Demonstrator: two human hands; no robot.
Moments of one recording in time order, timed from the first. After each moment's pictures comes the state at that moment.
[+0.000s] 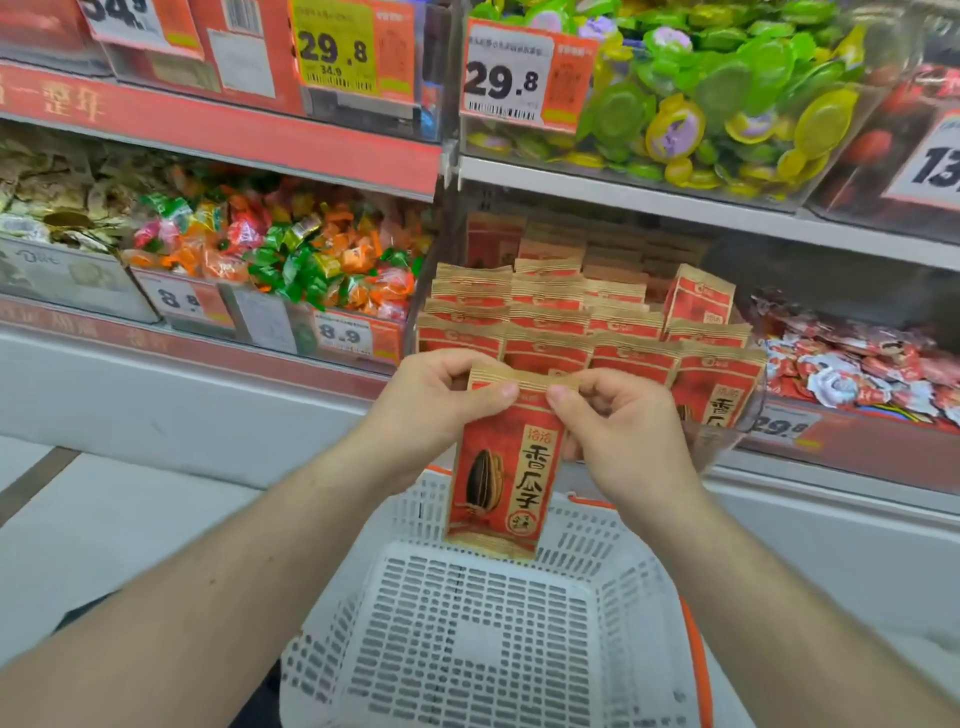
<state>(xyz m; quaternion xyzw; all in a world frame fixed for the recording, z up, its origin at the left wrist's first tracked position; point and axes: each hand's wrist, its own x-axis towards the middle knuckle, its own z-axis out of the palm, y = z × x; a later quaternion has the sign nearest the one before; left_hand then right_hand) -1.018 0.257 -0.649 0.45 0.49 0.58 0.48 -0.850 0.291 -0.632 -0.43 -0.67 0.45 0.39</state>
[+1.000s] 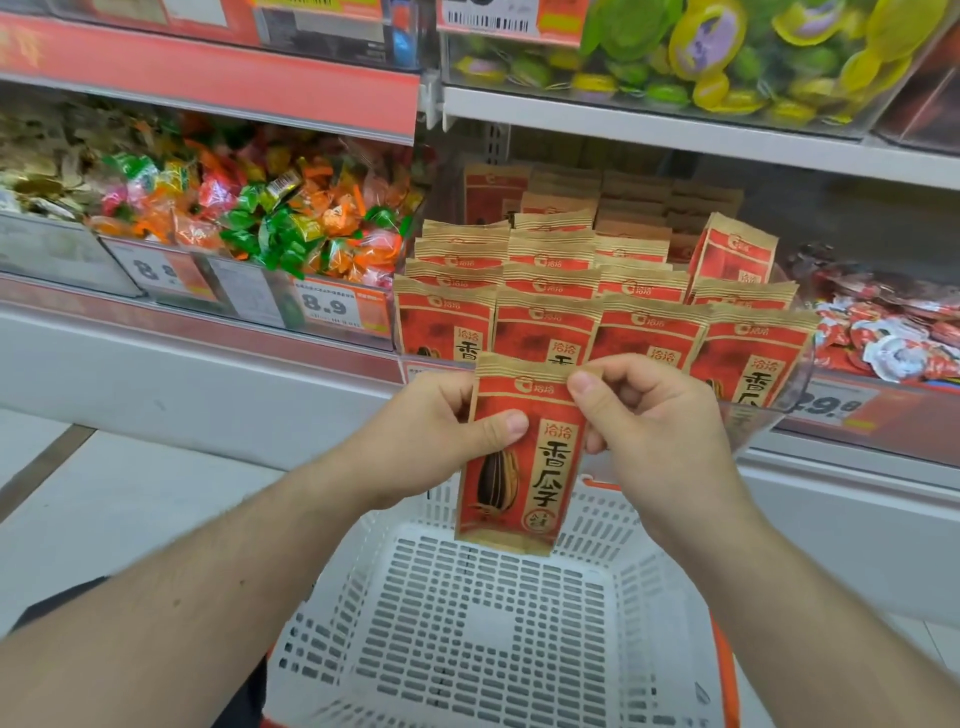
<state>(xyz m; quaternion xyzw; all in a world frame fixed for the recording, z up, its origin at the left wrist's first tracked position) -1.011 0.258 -0.685 0.51 0.48 0.48 0.52 -0.833 0.301 -0.653 -0.41 -0.64 0.49 0.43</state>
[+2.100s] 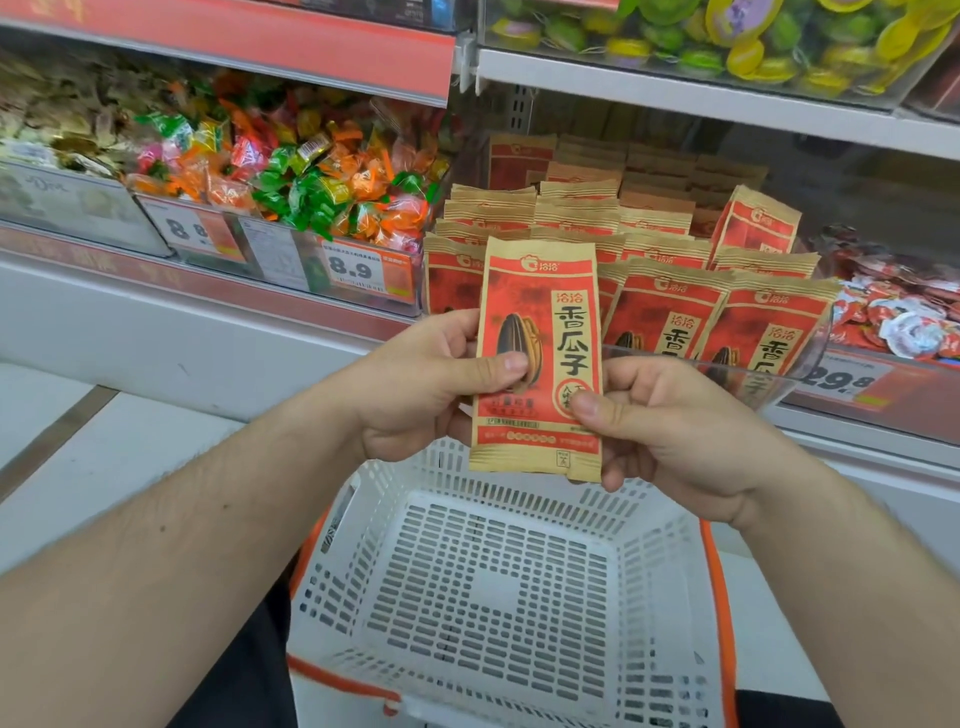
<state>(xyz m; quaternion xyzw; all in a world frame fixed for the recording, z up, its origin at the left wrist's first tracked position) -1.029 0.243 -0.671 0.46 0.44 0.46 0.62 -0.816 0.297 -0.646 -0.37 -0.61 0.68 0.17</state>
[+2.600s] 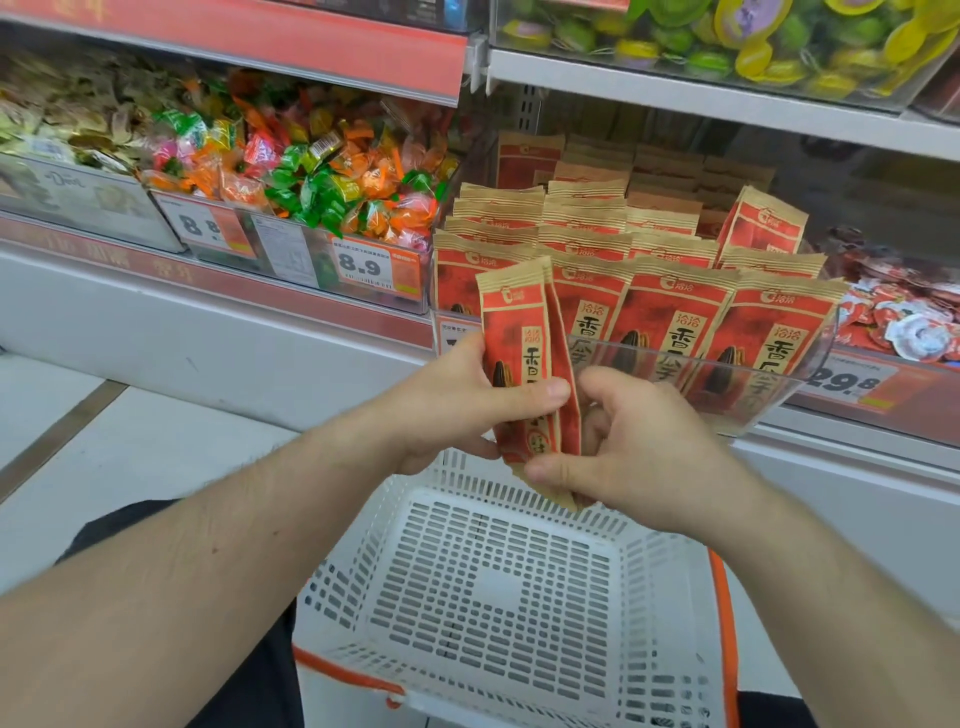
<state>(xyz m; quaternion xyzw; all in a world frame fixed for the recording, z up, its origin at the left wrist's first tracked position) -1.006 0.235 -0.669 0.47 0.56 0.42 0.54 -0.825 0.277 -0.652 -0.43 -0.83 0.34 0.10</state>
